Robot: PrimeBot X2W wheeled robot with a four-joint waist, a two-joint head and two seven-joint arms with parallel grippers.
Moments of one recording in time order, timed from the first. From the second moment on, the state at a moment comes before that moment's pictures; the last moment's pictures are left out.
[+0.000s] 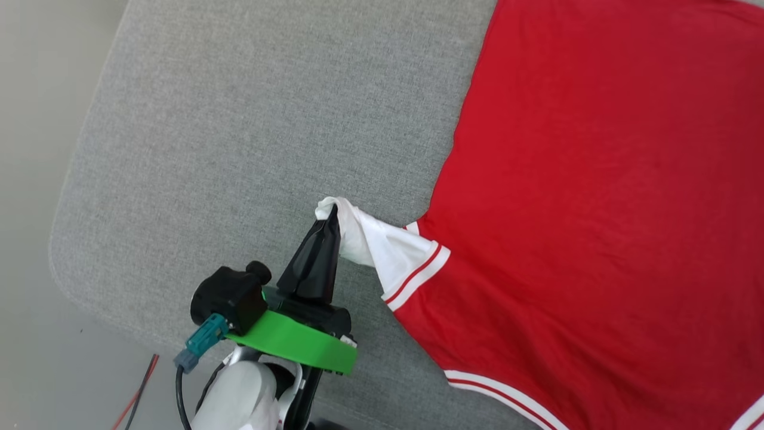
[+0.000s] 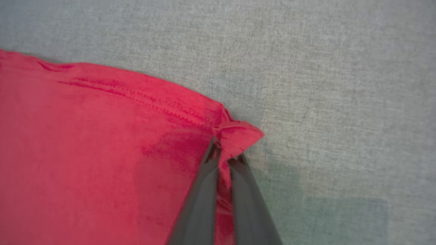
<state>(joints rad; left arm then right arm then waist) -0.18 0.13 -0.36 -0.02 -0.42 -0.06 -0.26 -1.10 -0.55 0.04 0.84 0.45 0.13 0.90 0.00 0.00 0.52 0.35</state>
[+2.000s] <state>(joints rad) 0.06 0.28 -0.23 0.04 -0.54 0.03 -0.12 0.03 -0.18 -0.26 0.08 0.45 0.13 0.19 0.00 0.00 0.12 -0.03</state>
